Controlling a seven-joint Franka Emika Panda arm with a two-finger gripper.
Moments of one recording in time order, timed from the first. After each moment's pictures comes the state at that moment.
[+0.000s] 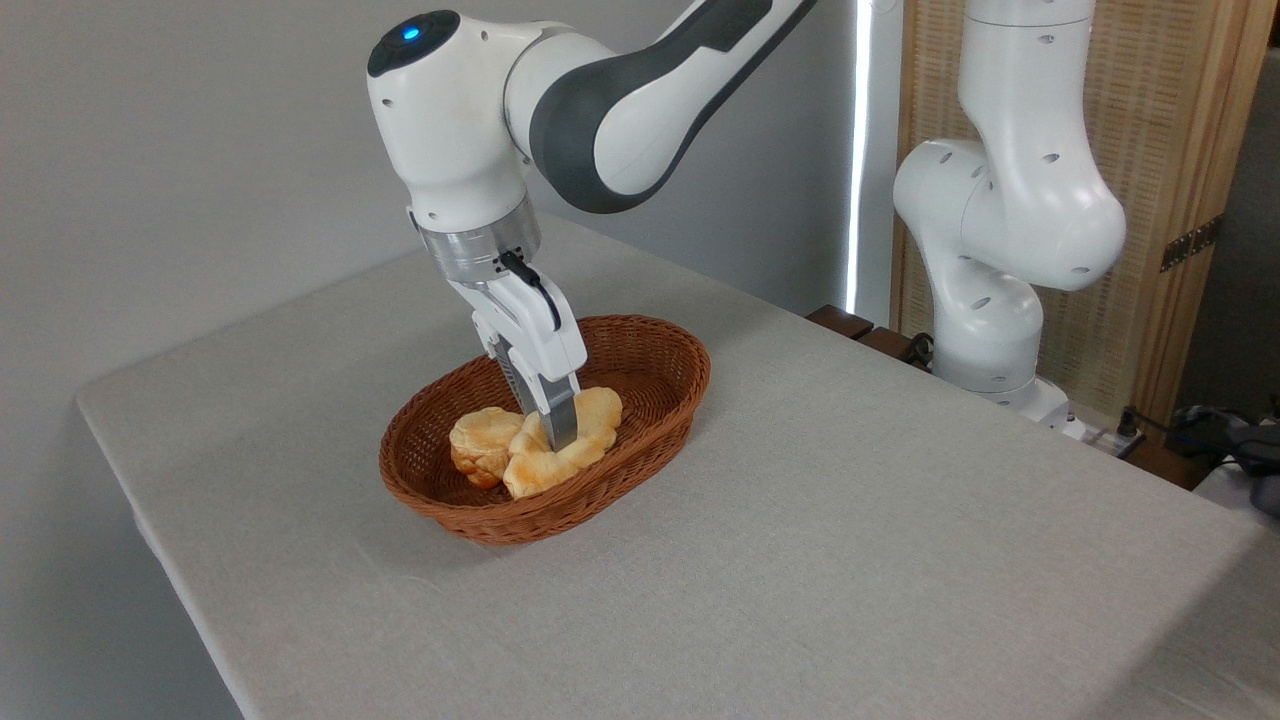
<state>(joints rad) -0.16 -0.03 -0.07 -2.05 -0.12 1.90 0.69</state>
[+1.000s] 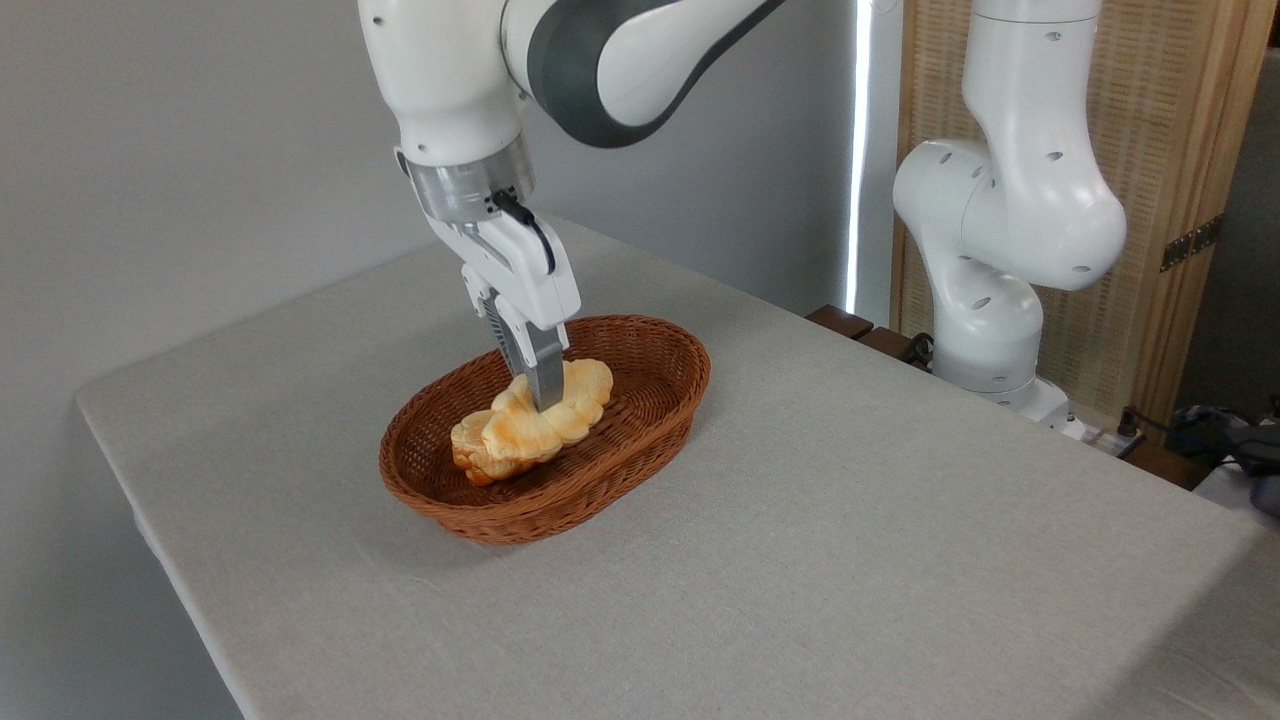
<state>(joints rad) -0.15 -0.08 -0.07 -1.97 -0.12 1.82 0.69</state>
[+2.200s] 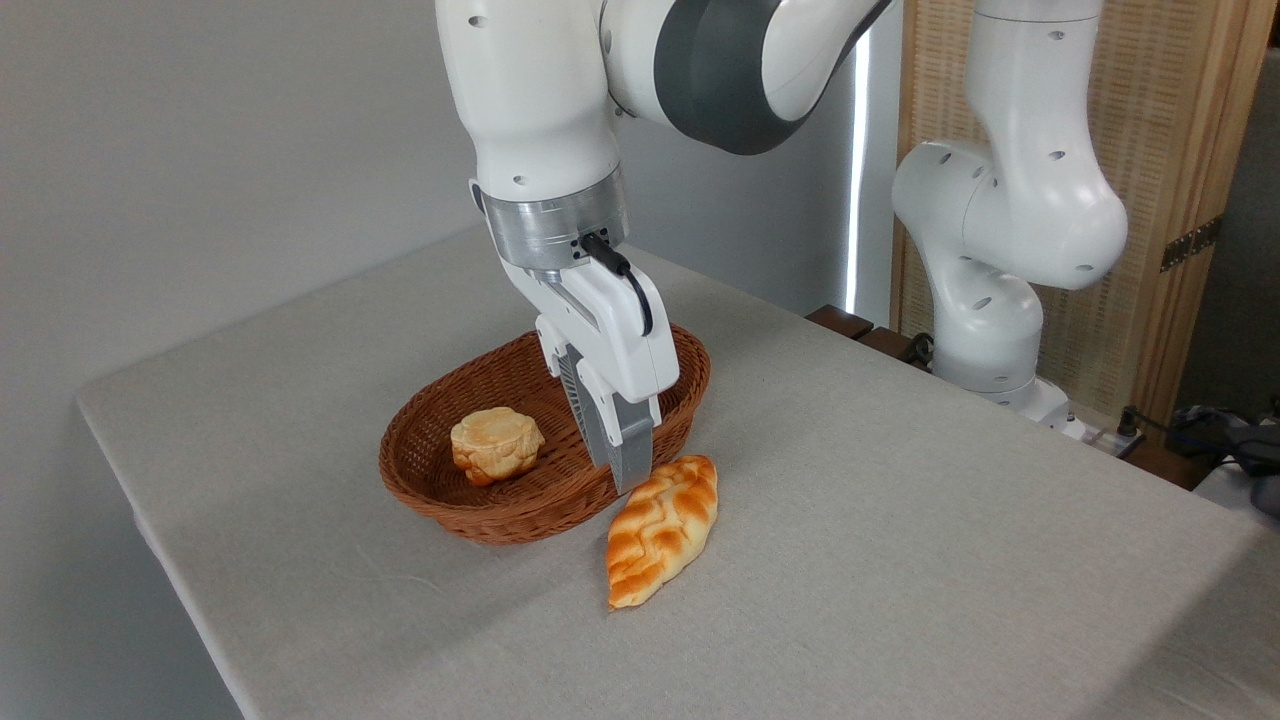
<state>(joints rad) -0.12 -0.09 0.15 -1.95 -0.02 1.81 0.99</state>
